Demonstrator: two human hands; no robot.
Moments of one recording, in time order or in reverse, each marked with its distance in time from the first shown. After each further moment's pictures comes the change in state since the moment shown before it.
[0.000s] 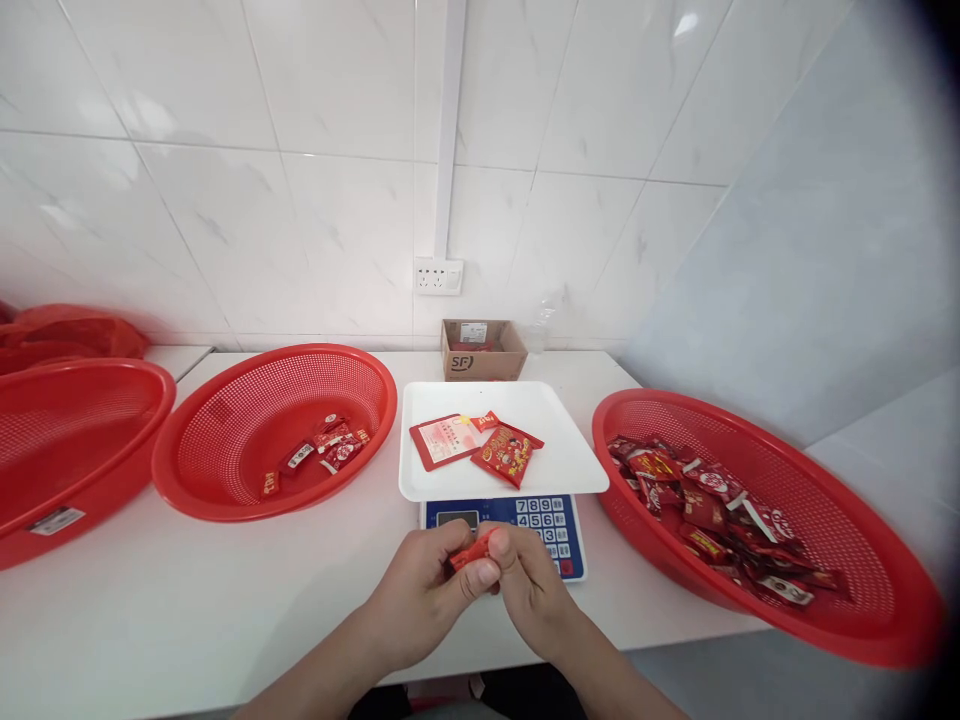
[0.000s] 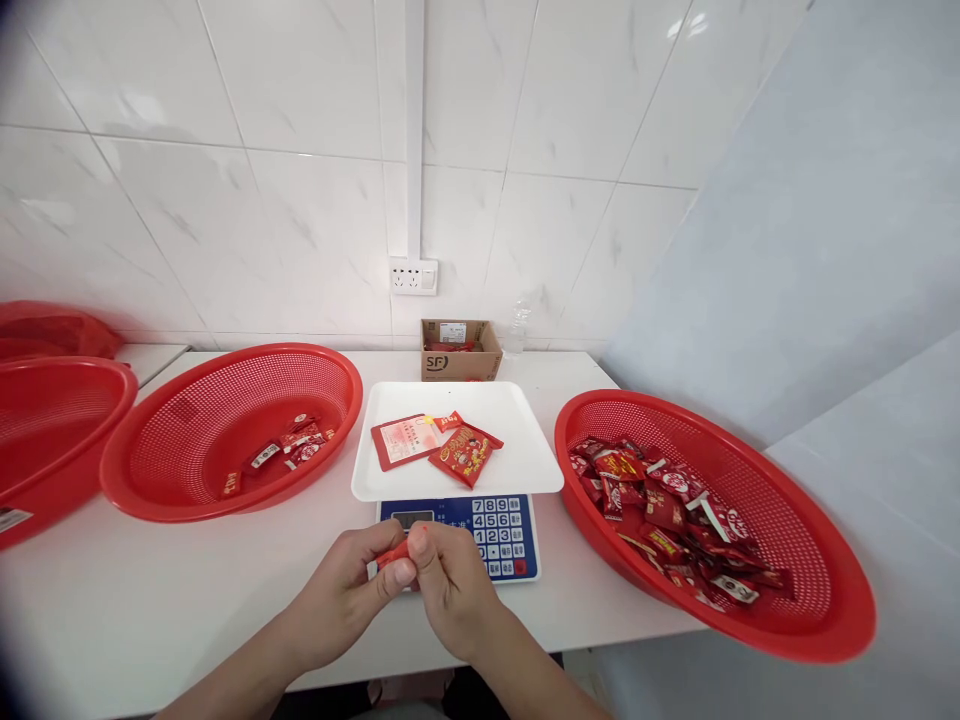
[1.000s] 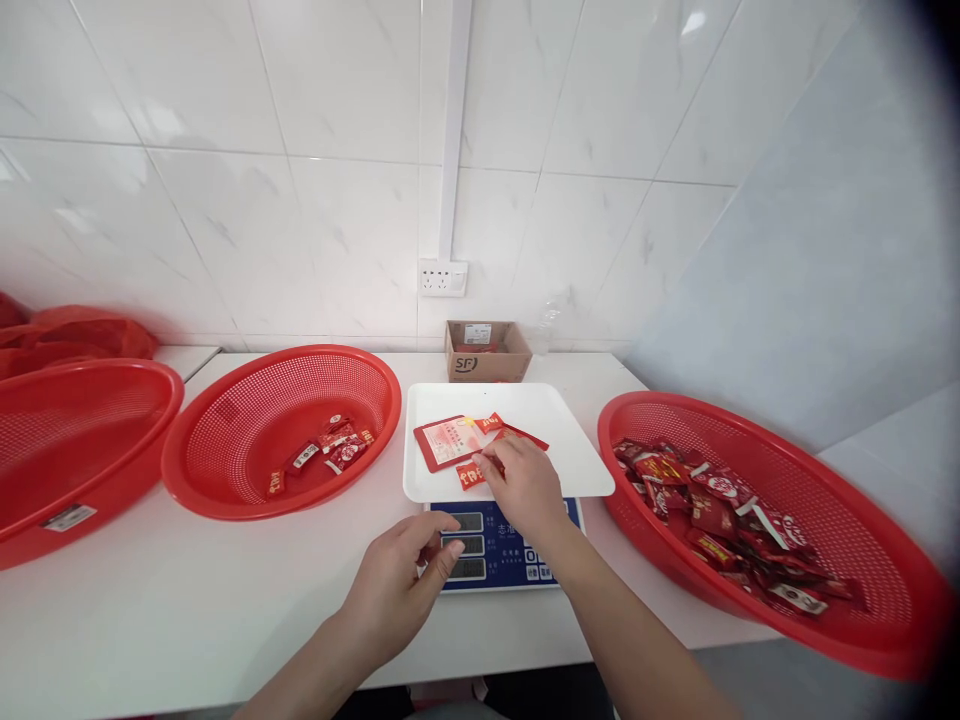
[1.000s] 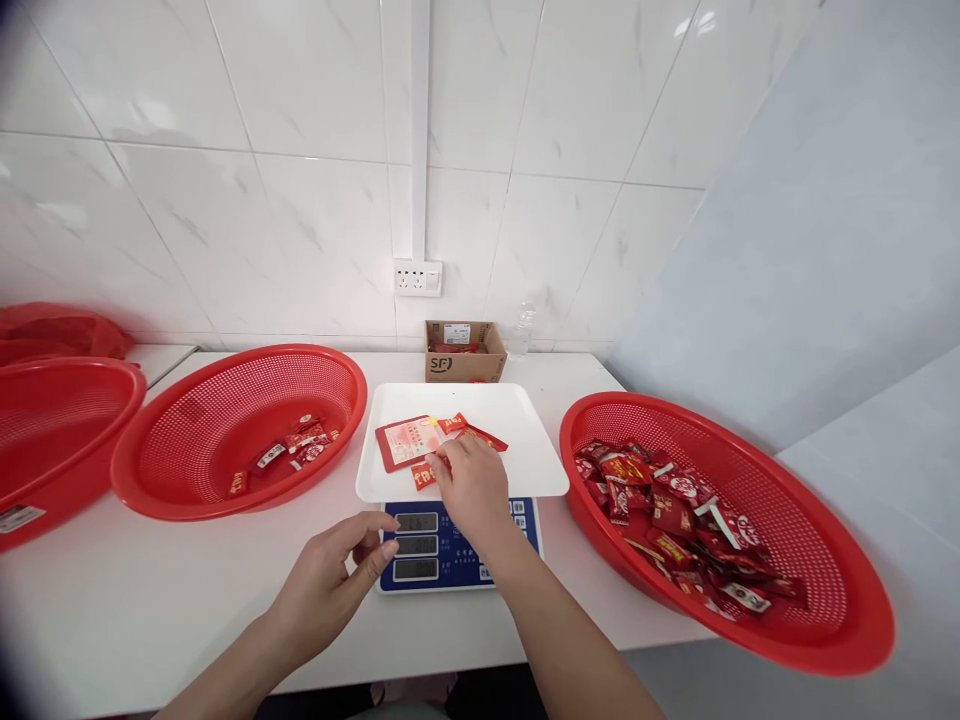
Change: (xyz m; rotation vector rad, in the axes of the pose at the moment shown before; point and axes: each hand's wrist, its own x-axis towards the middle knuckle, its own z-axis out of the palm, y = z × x) left_hand -0.013 -0.017 -0.014 0.450 0.268 -0.012; right_hand 0.065 0.035 -0.033 -0.930 0.235 -0.051
